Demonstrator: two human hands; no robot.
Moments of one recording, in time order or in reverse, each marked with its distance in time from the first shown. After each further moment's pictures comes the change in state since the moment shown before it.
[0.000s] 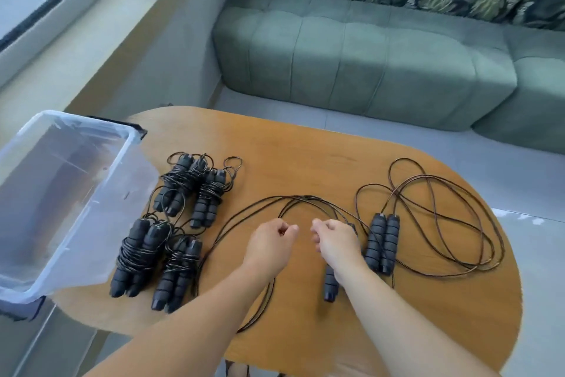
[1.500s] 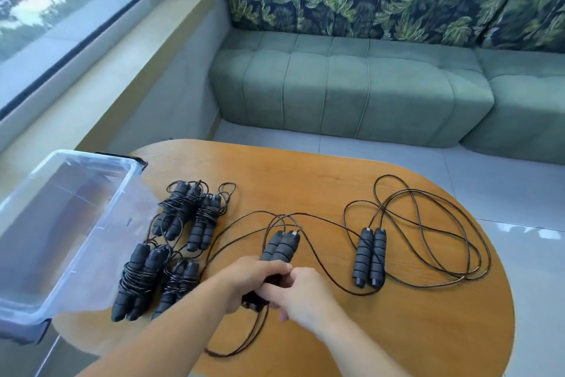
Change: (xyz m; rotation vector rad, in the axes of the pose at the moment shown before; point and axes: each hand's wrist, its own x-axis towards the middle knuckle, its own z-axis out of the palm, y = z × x) left_hand -0.035 0.005 -0.027 -0.297 -0.417 -0.264; right_hand -0.092 -0.005 -0.020 -0.209 -0.415 -0.175
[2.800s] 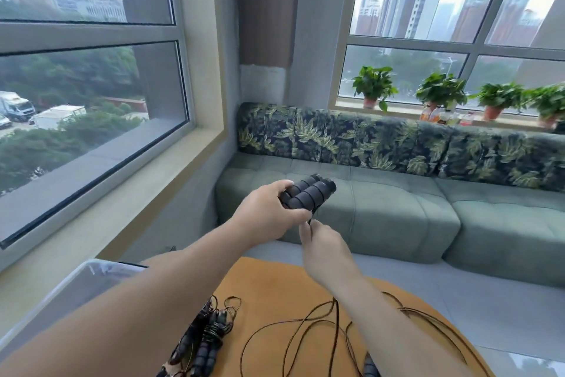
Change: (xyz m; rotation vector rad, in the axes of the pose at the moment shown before) left_hand -0.160 0.223 -0.083 0.487 0.582 0.985; right_hand -0.032 -0.211 -0.090 -0.510 0.658 -0.421
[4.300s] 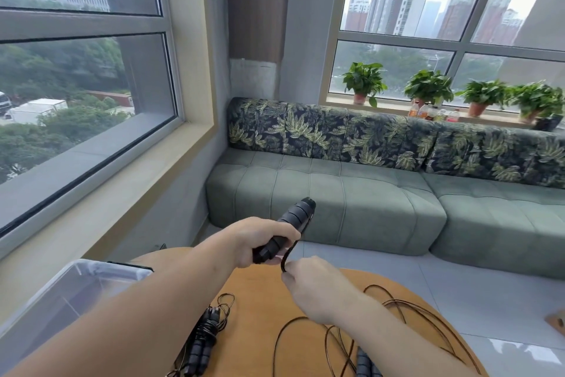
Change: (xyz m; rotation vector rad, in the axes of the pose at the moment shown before) left_hand 0.003 -0.044 0.030 -0.704 -0.405 -0.570; right_hand -0.037 0.005 0.010 -0.232 -0.297 -0.180
